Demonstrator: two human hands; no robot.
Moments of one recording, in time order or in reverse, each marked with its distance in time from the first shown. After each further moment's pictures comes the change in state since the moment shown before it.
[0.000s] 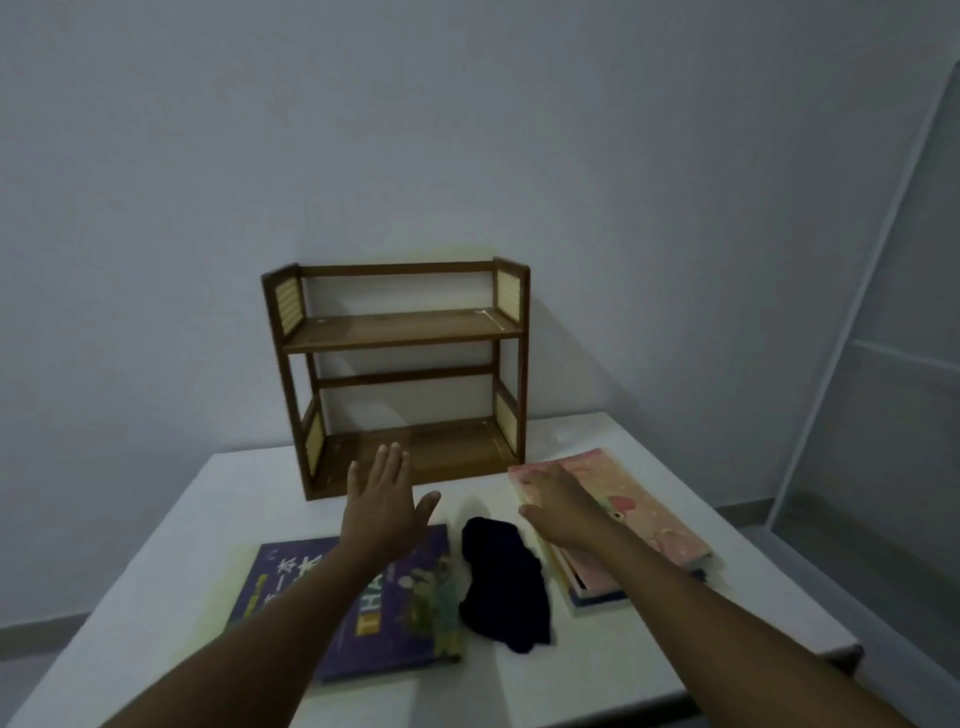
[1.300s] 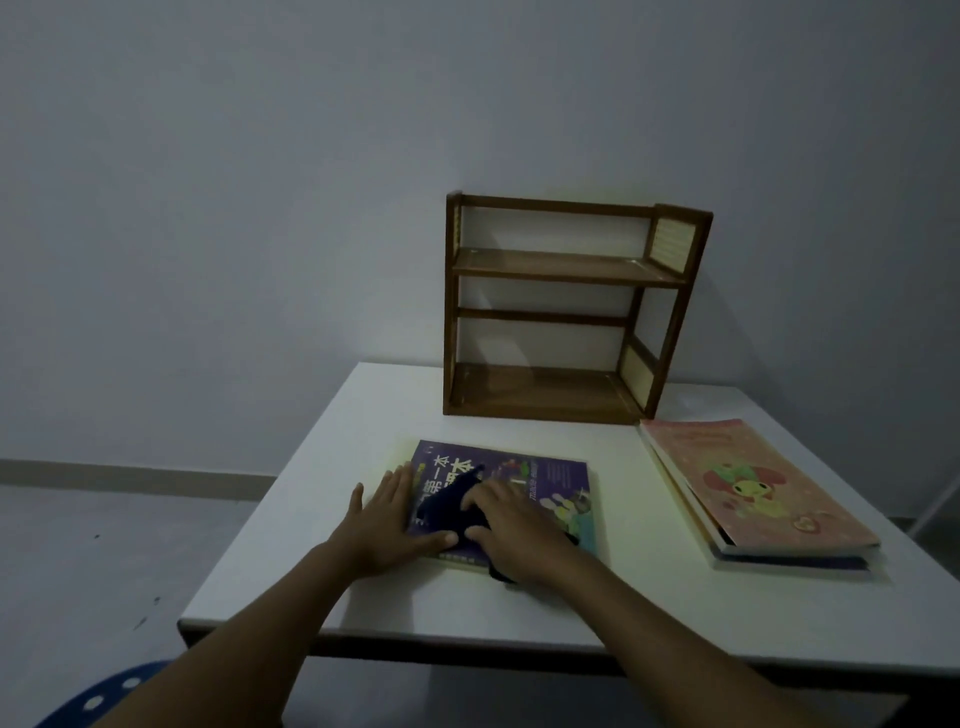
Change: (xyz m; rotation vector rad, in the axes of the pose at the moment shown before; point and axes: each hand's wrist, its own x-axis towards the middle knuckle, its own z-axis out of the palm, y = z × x) left_hand -0.135 -0.175 0.046 -0.286 -0.301 -0.119; right_hand -0.054 -0.182 0.143 -0.030 -0.121 -0.439
